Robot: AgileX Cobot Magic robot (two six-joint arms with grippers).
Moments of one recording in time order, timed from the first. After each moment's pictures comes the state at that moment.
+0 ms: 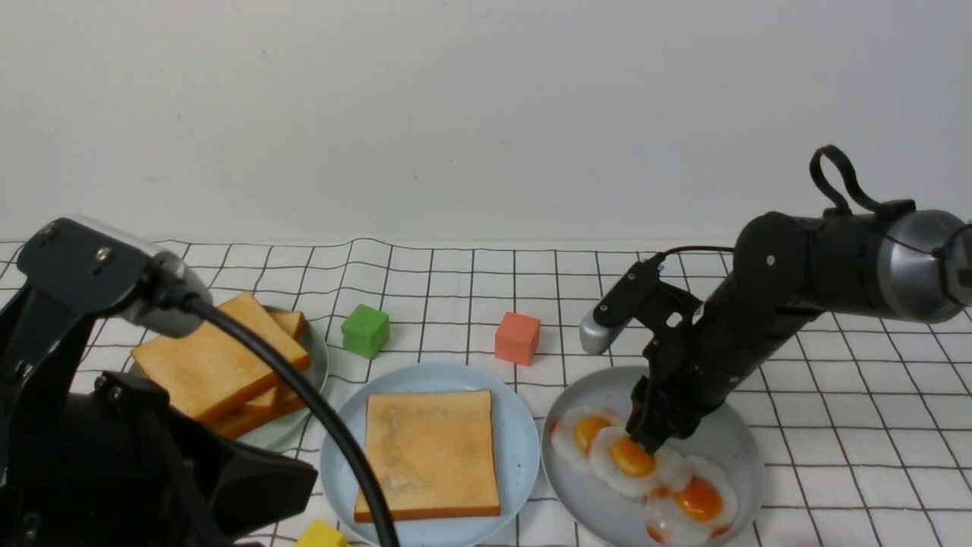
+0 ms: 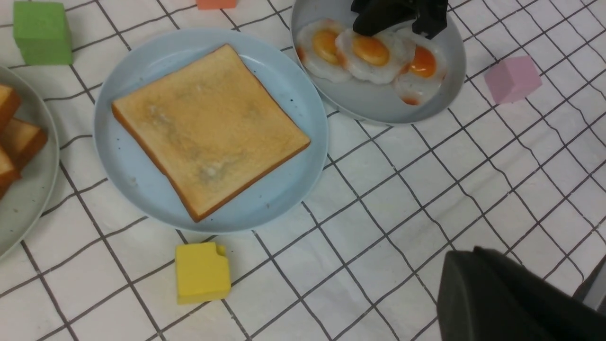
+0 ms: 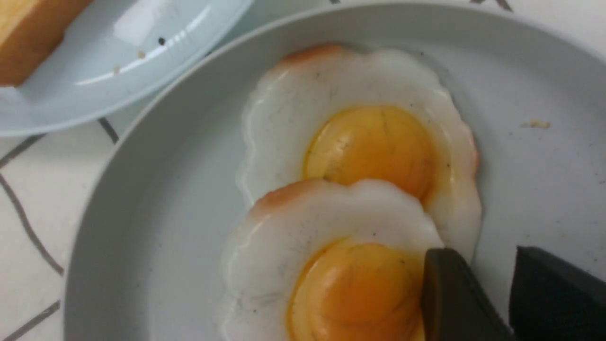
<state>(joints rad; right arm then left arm) 0.35 1.96 -1.25 0.35 0.67 -0.82 -0.59 0.85 -0.79 -0.30 0.74 0.07</state>
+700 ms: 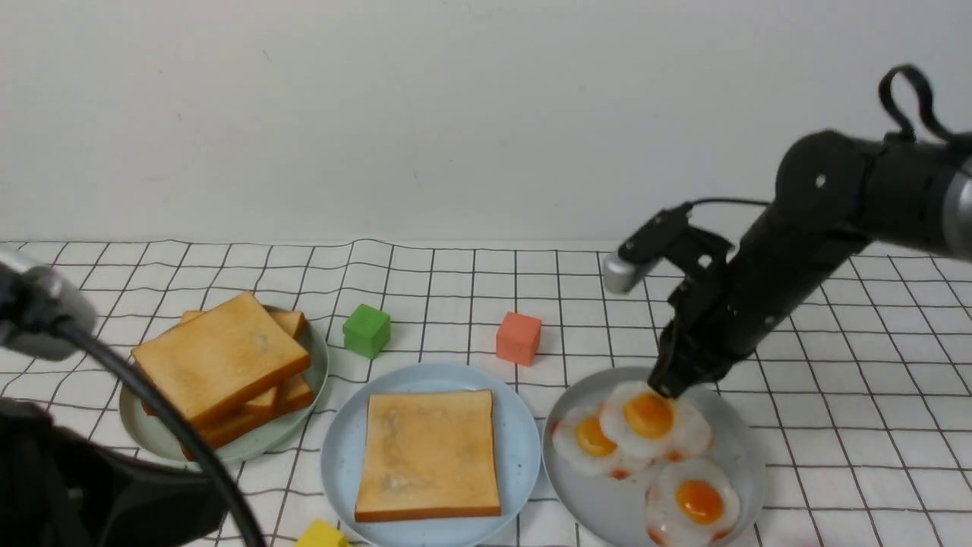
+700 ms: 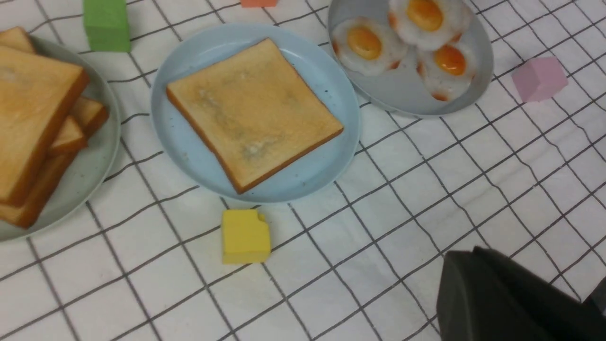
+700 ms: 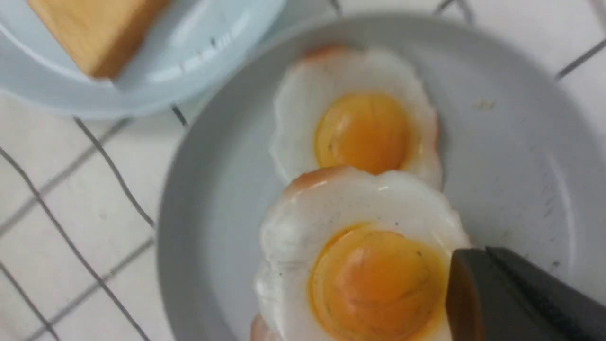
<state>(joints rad) 0.31 1.85 -1.40 0.40 0.91 -0.76 -0.59 0.70 -0.79 -0.15 0.86 -0.06</state>
